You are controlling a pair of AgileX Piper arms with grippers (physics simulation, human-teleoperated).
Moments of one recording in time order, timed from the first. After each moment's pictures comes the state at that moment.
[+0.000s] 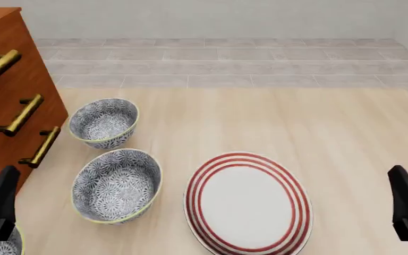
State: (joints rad) left arm 0.00 0.00 0.00 0.00 0.00; right arm 0.00 0.00 0.00 0.00 0.00
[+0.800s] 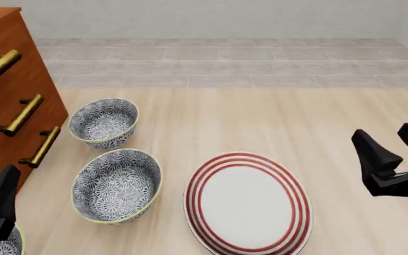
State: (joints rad) left arm 0.00 0.01 0.00 0.00 0.00; right arm 0.16 0.52 -0.13 -0.33 -0.01
